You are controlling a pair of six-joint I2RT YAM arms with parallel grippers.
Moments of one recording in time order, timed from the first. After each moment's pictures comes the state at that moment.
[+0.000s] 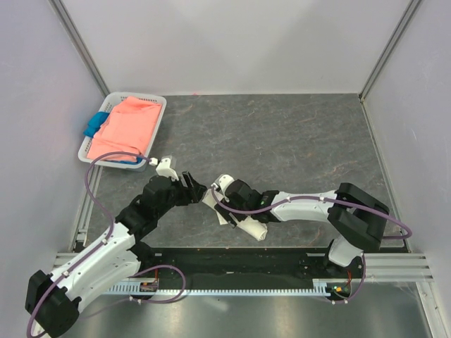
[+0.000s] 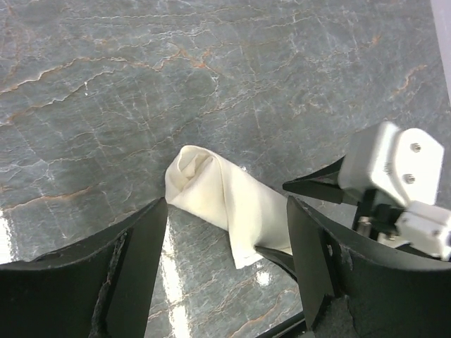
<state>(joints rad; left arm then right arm) -0.62 0.73 0.44 -0.16 -0.10 -0.66 1.06 1.62 0.84 -0.09 0.14 0.16</state>
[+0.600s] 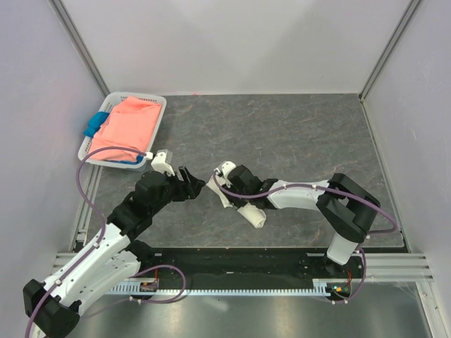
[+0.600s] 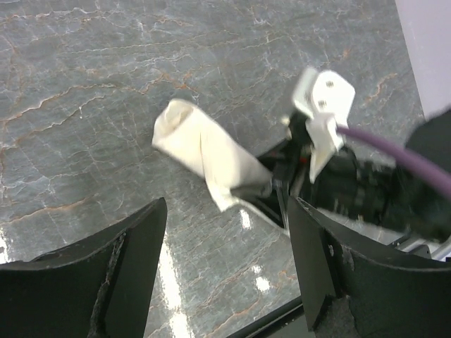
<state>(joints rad) -0.59 0.70 0.55 -0.27 -0.07 -0.63 0.94 1.72 0.90 -0.04 0.10 0.12</state>
